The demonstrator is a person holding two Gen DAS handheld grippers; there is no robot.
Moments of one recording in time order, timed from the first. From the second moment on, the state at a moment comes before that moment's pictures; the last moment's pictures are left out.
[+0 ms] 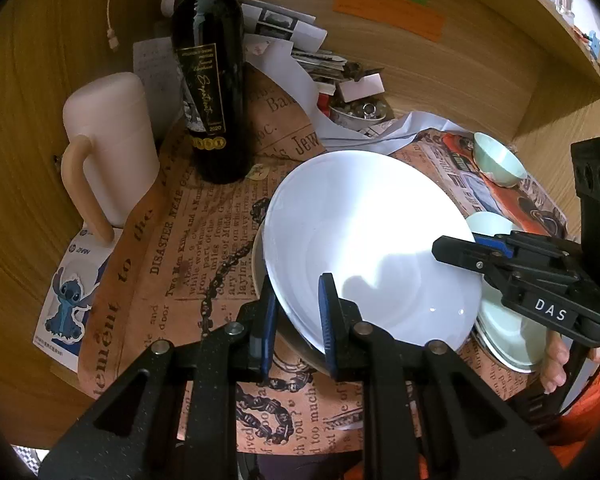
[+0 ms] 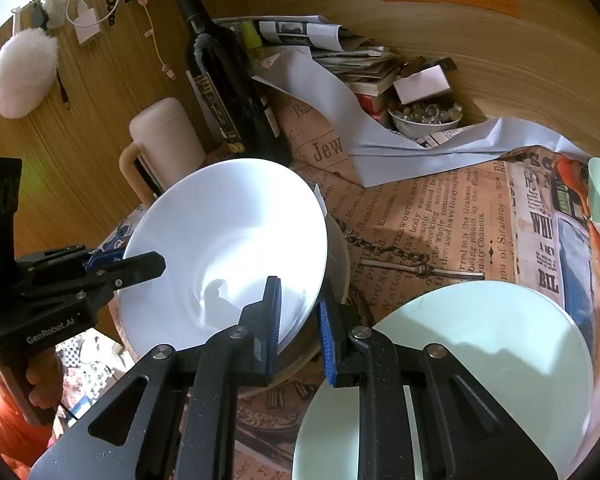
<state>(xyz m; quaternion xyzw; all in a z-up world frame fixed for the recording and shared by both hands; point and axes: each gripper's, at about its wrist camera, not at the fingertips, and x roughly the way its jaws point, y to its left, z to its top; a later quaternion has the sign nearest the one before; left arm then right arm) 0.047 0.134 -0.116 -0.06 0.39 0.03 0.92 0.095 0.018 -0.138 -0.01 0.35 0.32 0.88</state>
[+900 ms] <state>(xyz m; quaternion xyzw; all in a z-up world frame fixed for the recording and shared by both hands) 0.049 0.131 -0.096 -0.05 0.37 0.03 0.93 0.089 0.012 -0.124 -0.05 0.30 0.29 0.91</state>
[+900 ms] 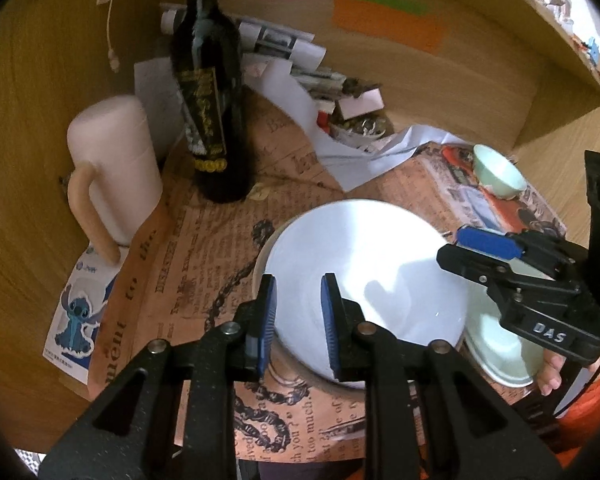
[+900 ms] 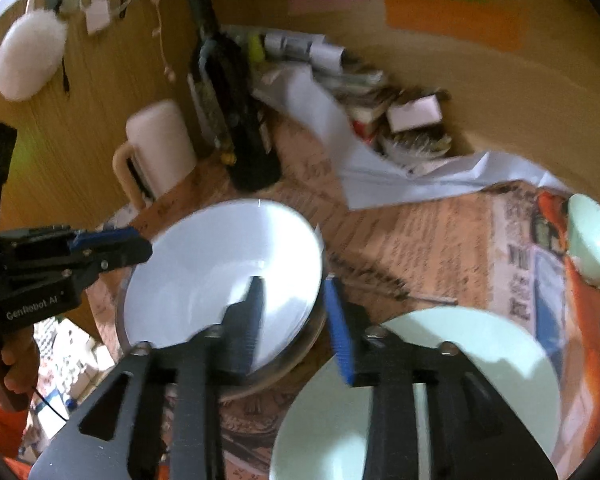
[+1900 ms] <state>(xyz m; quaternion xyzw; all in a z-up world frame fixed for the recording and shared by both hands) 0.189 0.023 -0.027 0.00 0.33 -0.08 0.94 0.162 -0.212 -0.086 0.07 0.27 0.02 0.96</state>
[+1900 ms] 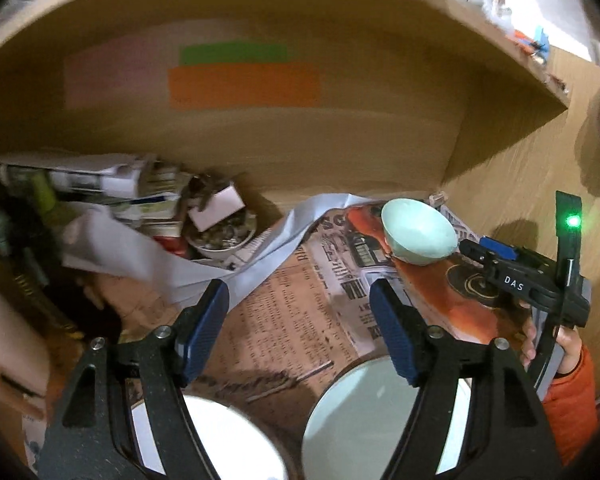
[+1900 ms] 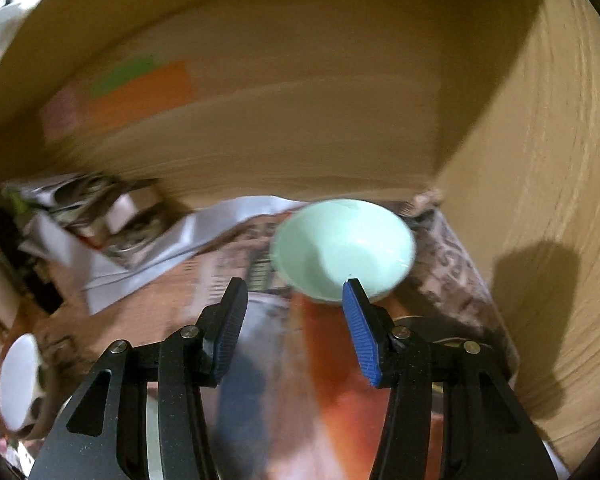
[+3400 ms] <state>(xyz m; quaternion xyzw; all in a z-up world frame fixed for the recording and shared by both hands) 0.371 -0.088 -0.129 0.08 0.49 -0.08 0.86 0.222 -0.229 -0.139 0.07 0.37 0.10 0.92</state>
